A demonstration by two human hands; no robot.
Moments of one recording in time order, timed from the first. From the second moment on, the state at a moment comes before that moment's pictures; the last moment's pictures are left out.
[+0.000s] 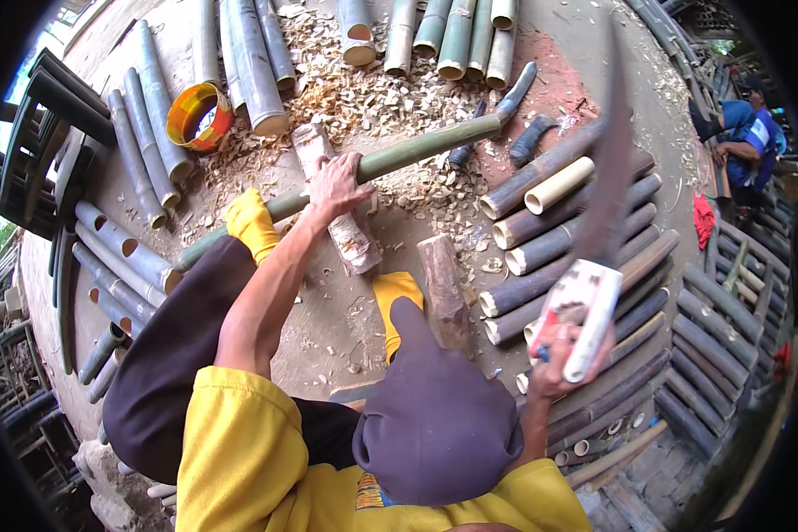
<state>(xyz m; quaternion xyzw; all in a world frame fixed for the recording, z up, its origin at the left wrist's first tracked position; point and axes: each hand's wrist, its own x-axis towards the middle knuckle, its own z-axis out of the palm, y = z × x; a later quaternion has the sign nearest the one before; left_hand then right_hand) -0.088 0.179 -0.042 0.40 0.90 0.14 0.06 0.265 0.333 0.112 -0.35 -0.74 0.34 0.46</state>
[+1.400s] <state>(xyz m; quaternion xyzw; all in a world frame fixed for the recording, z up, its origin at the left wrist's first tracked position) -0.076 0.197 -0.034 0.31 0.93 0.19 0.10 0.234 0.263 0.048 -0.17 -0.85 0.45 0.21</state>
